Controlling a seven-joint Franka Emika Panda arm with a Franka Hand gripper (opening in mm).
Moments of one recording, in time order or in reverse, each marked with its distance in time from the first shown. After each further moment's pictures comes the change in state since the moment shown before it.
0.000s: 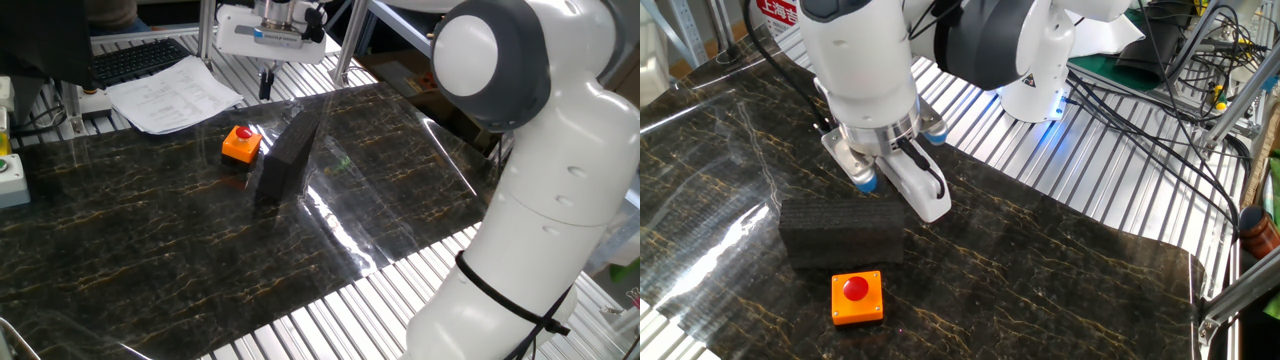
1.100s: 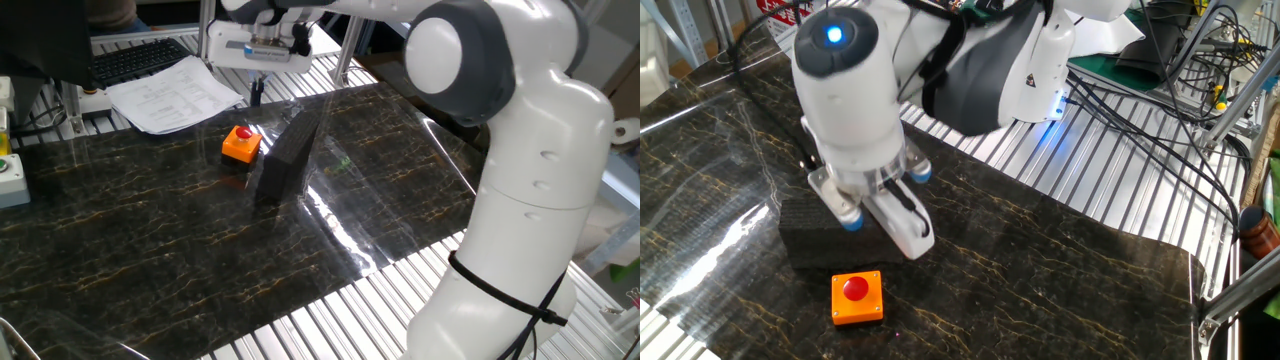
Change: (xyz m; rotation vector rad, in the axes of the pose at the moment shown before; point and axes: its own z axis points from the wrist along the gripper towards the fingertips) arm -0.037 0.006 0.034 0.017 -0.055 -0.034
